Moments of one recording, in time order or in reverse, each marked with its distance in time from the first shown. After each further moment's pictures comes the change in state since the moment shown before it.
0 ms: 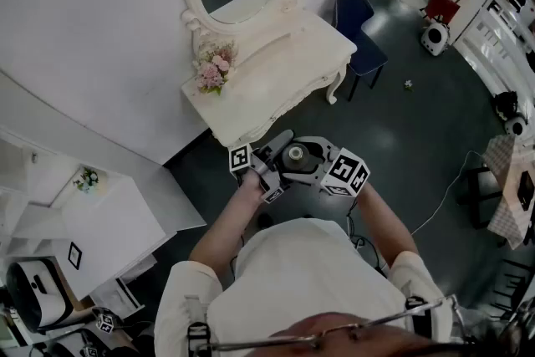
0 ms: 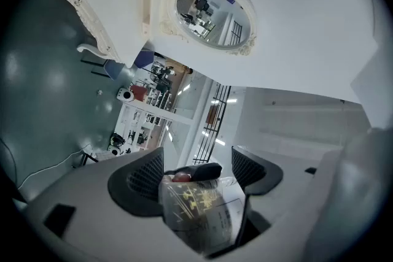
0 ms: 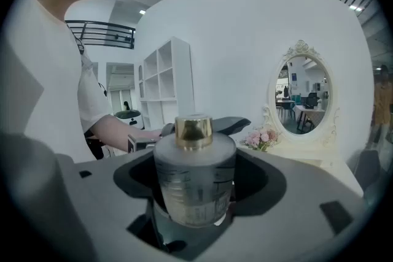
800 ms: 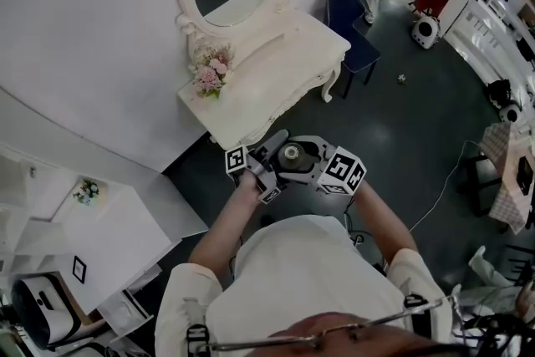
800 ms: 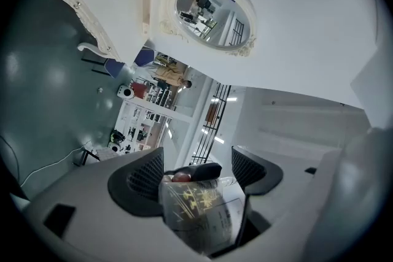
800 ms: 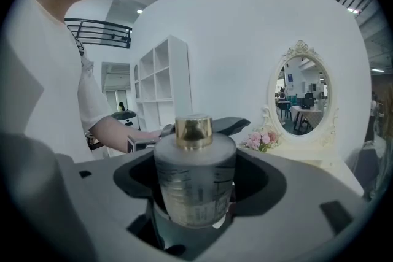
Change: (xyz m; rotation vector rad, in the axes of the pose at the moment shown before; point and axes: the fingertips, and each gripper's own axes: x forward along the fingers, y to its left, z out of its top) left arm -0.021 -0.016 0.013 -0.016 0.022 -0.001; right arm 0.028 0.006 0.012 0.009 -0.009 -0.031
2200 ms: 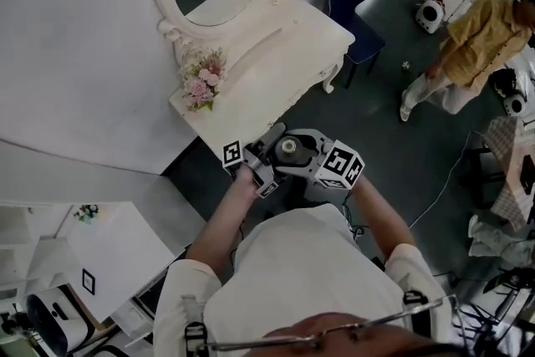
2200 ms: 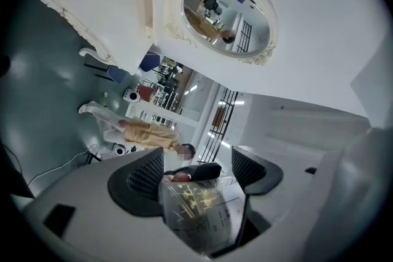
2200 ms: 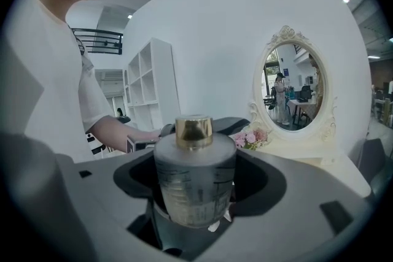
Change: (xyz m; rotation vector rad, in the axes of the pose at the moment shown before) left arm 0.045 0.028 0.098 -0.033 -0.015 0.060; right arm 0.028 -0.108 -0.010 0.067 -0.012 0.003
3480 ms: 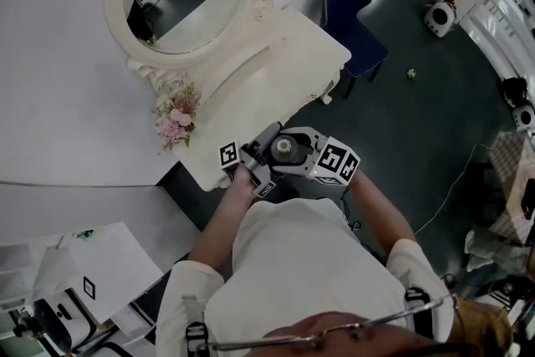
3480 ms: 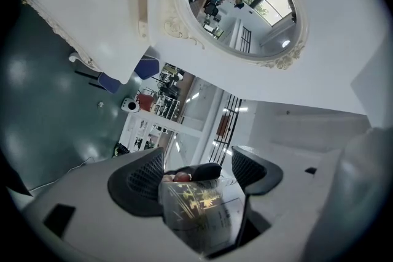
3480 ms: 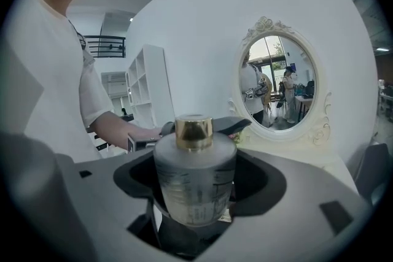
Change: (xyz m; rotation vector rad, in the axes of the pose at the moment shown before) left arm 0.134 0.047 0.102 0.013 -0.079 0.021; right arm -0.041 -0.169 -0.012 0.000 0.028 0.086
